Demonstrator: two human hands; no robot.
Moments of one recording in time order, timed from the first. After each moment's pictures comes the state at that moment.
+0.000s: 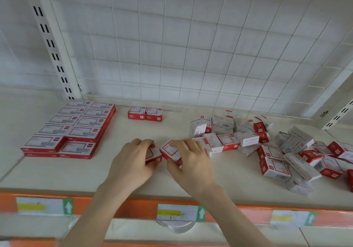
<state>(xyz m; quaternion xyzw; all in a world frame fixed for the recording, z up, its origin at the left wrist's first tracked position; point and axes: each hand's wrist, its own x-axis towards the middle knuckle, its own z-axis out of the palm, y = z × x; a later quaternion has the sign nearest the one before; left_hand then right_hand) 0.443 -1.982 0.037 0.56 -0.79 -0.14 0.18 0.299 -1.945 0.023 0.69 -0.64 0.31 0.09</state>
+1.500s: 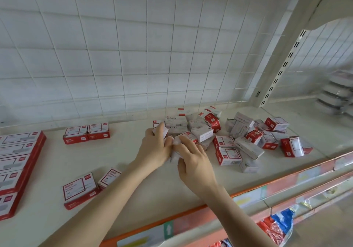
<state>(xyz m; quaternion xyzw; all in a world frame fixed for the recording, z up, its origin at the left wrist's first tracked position) 0.295 -2.031 0.032 0.41 -0.82 -0.35 0.20 0.206 -1.933 0.003 0.62 -0.71 0.30 0.10</state>
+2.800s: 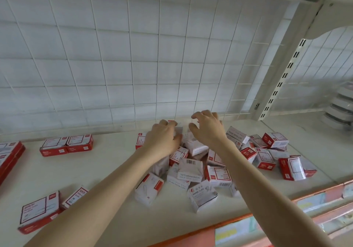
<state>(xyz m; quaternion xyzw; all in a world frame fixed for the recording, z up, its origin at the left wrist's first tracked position) 0.217 -2.047 0.056 0.38 -0.89 -0.18 0.16 0.081 -1.990 0.075 0.53 -0.83 0.17 0.01</state>
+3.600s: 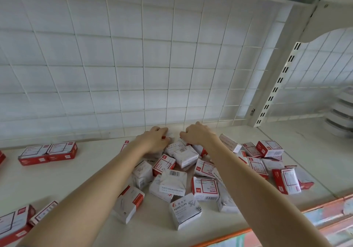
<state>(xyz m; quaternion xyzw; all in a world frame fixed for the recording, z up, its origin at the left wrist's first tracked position) 0.175 -2.097 0.039 0.42 -0.89 -0.19 -0.03 0.033 -2.035 0.057 0.51 -0.85 -0.03 -0.11</state>
